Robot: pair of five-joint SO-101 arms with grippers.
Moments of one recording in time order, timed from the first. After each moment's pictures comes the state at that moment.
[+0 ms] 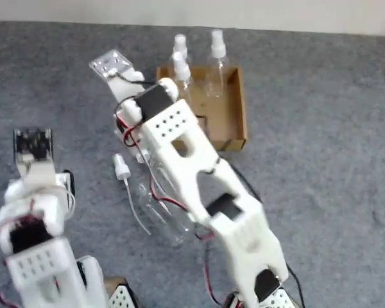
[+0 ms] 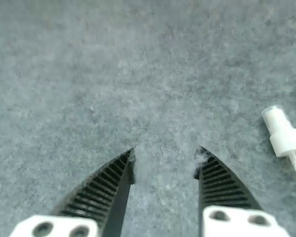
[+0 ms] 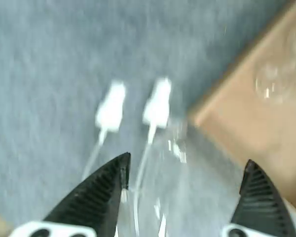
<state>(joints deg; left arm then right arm) -31.1 -66.5 62.7 58.6 -14.1 -43.2 28.8 -50.8 100.1 5.7</state>
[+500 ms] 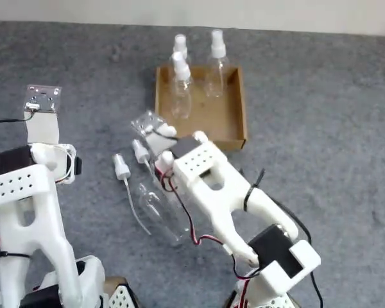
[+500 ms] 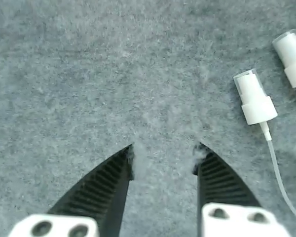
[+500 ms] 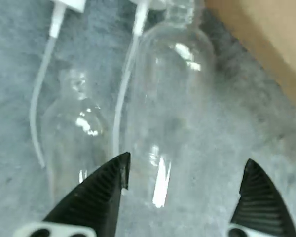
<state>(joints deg) -26.2 -31.3 36.4 69.7 -14.6 -40.4 1.9 20.3 62.8 9.2</state>
